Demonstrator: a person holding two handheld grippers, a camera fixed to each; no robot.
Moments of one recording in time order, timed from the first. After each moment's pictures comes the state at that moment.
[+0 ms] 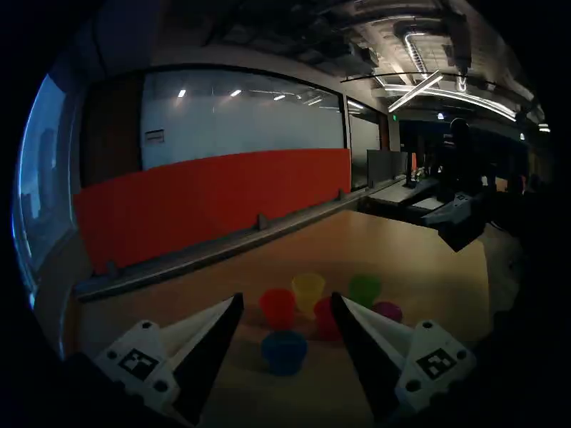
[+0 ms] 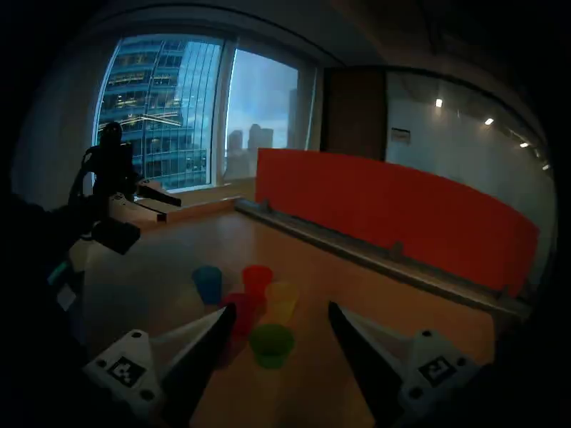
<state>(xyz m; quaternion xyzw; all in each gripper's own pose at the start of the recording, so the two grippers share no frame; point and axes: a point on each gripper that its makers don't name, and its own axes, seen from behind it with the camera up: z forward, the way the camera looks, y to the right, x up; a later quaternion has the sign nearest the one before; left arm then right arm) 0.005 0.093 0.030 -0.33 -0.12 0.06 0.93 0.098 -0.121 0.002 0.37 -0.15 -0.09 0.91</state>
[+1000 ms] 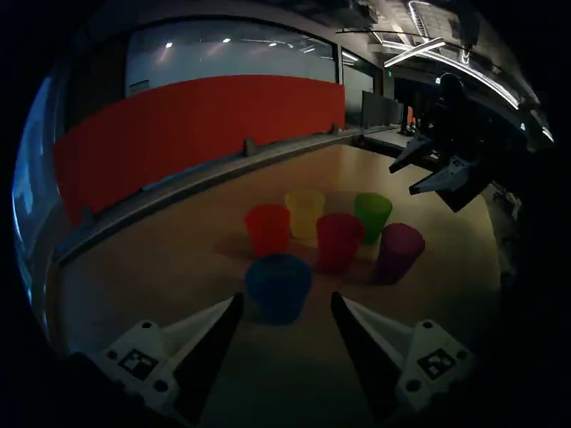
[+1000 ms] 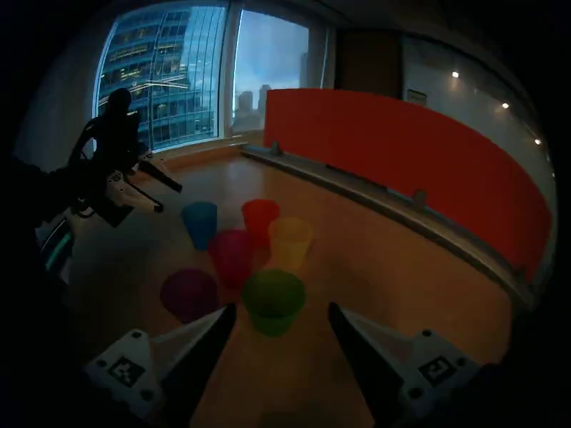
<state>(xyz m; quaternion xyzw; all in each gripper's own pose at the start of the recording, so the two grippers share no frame) -0.130 0.094 0.032 -0.34 -0.25 0.10 0.90 -0.020 -0.128 0.021 0.38 -0.25 -0.14 0.88</state>
